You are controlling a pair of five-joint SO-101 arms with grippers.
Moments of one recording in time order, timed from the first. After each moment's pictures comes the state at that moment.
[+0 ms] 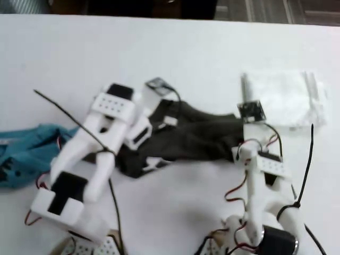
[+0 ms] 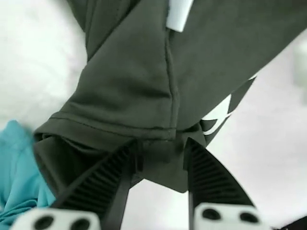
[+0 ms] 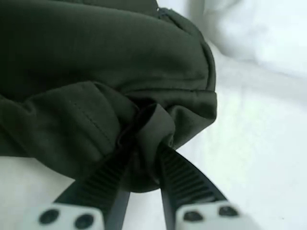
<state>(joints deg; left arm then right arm) 10.3 4.5 12.6 83.6 -20.6 12.1 -22.3 65.8 28.7 28.0</state>
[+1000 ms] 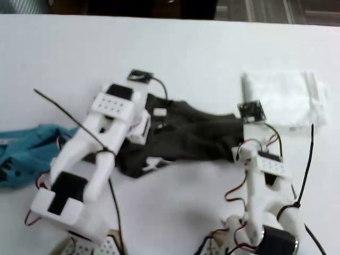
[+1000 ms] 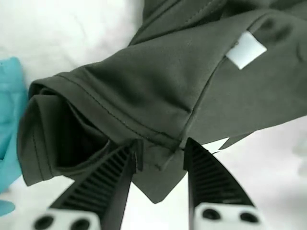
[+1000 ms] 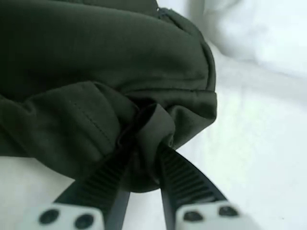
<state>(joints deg) 10.4 4.5 13.0 82.0 8.2 12.1 -22.3 65.8 28.7 28.0</state>
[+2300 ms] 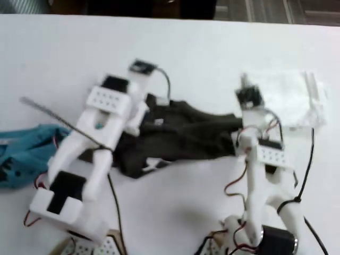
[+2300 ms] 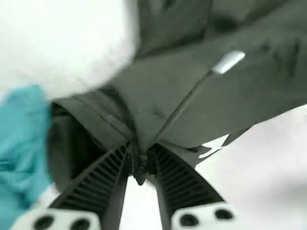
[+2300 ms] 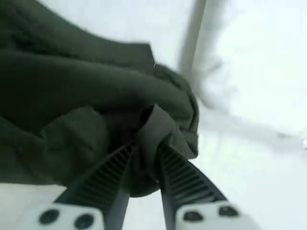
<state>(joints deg) 7.9 4.6 0.7 89.5 -0.7 9.1 -22.2 52.2 35.8 28.5</state>
